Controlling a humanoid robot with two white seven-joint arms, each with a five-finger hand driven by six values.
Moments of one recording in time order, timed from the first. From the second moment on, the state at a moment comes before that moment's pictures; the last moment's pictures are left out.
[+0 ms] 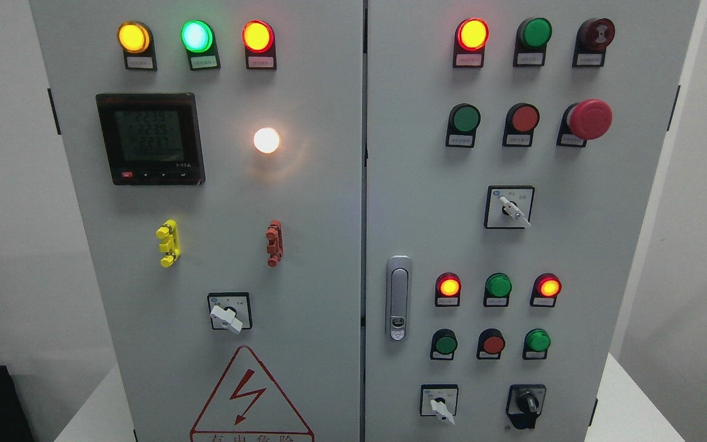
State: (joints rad) left arm 0.13 -0.06 0.04 -0.11 0.00 -0.04 -0.16; right arm 0.24 0.04 0.01 -1.06 0.00 -0.21 -0.04
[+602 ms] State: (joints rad) left arm 0.13 -0.06 0.04 -0.11 0.00 -0.04 -0.16; right arm 0.30 0.04 0.00 -1.35 0.00 -0.21 -0.06
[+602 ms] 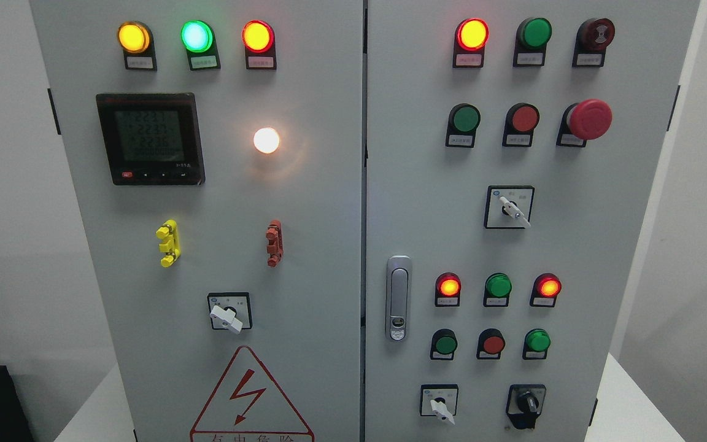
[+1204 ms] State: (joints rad) left arm 0.13 -0.06 0.04 -0.11 0.00 -0.04 -0.16; right arm 0.33 0.04 0.03 -1.57 0.00 -0.21 -0.07
